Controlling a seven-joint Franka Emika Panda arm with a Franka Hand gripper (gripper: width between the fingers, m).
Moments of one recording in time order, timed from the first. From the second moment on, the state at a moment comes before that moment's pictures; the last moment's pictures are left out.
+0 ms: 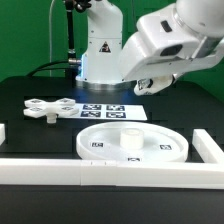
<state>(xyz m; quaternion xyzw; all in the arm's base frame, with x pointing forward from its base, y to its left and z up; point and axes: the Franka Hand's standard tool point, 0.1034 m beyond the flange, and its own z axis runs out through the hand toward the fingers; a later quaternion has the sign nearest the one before) 0.501 0.071 0.104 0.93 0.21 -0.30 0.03</state>
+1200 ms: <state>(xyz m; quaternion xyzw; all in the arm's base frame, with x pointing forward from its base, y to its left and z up) 0.556 0.040 0.126 0.98 0.19 0.09 -0.01</state>
